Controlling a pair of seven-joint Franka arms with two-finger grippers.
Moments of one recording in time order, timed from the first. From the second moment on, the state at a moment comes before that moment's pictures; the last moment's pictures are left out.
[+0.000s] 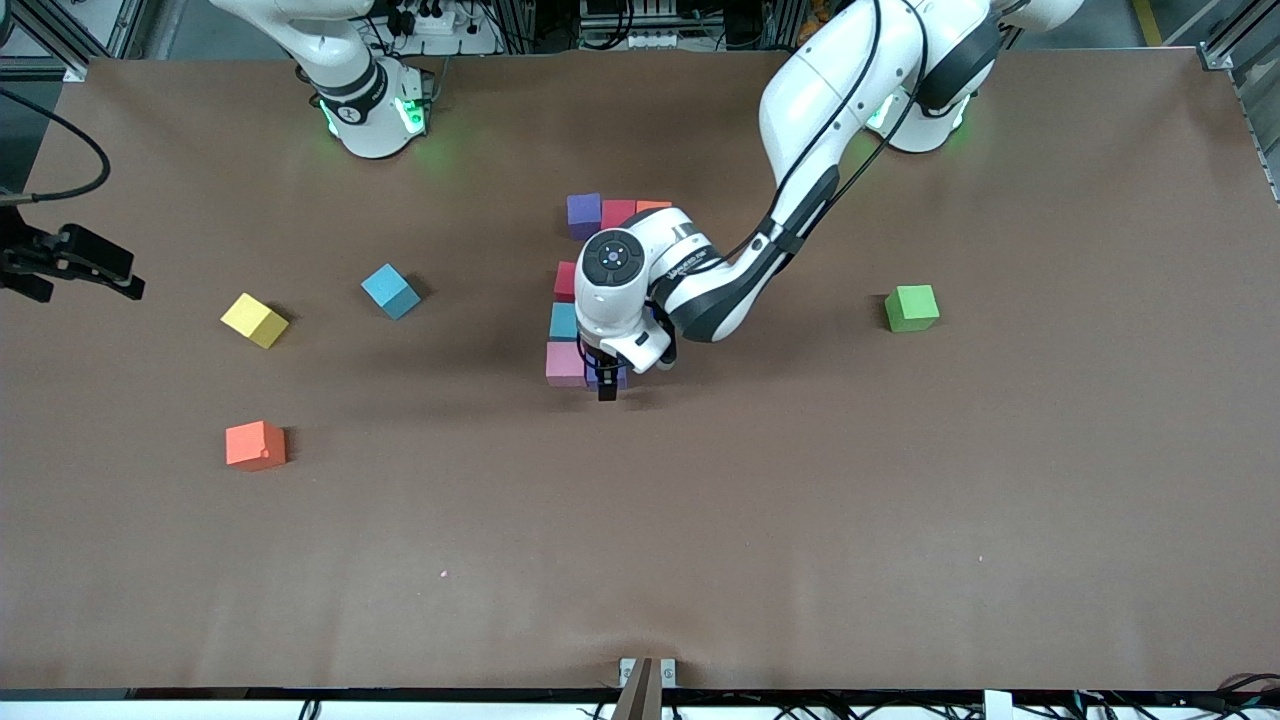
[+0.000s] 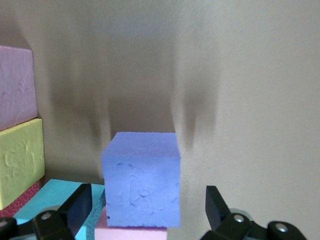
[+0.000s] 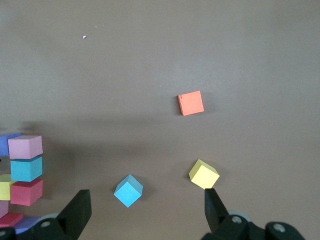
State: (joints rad) left arm -0.65 0.94 -0.29 -1.20 0.21 2.21 -2.58; right arm -0.06 0.10 0.03 -1.44 0.01 1.54 -0.05
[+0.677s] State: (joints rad) left arm -0.41 0.81 -0.43 -1.30 0.21 2.06 -2.44; right arm -0.06 0.10 0.03 -1.48 0.01 1.56 -0.05
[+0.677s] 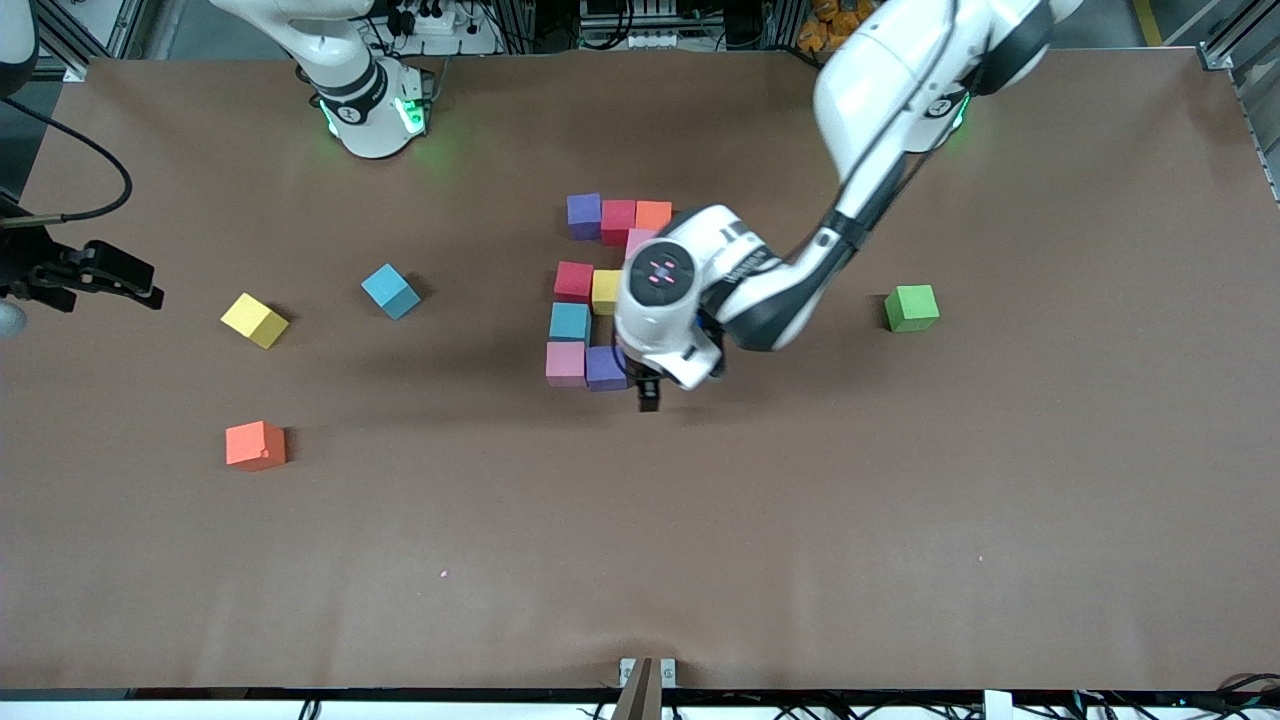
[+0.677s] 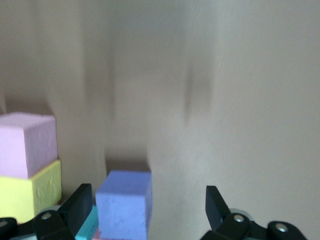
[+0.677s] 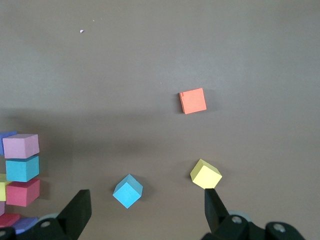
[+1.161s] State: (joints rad) left arm -0.16 0.65 -0.51 -1.61 0.21 2.12 -2.25; right arm -0.07 0.10 0.03 -1.48 0.01 1.56 -0.05
